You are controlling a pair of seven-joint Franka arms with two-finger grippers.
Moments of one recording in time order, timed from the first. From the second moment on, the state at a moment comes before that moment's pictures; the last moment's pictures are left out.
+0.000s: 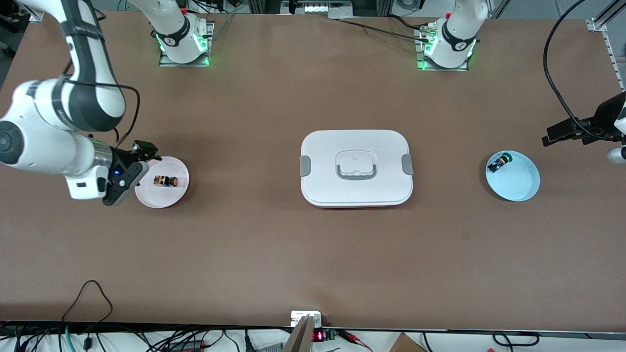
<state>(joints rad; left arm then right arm) 0.22 0.10 -0.14 -1.56 -0.04 1.60 0.01 0.14 0.32 -0.08 -1.64 0.17 1.73 -0.66</state>
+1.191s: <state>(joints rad) 0.22 0.10 -0.14 -1.56 -0.04 1.60 0.01 0.11 0.16 -0.18 -1.50 -0.05 1.50 0.01</state>
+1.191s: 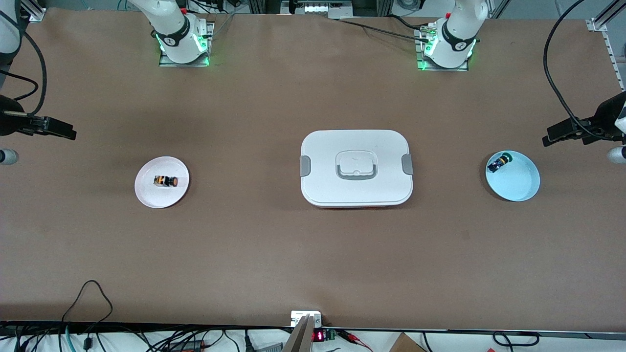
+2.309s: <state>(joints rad) 0.22 0.11 -0.14 -1.56 -0.04 1.60 0.01 0.13 0.03 -0.17 -1.65 -0.04 1.56 0.00</state>
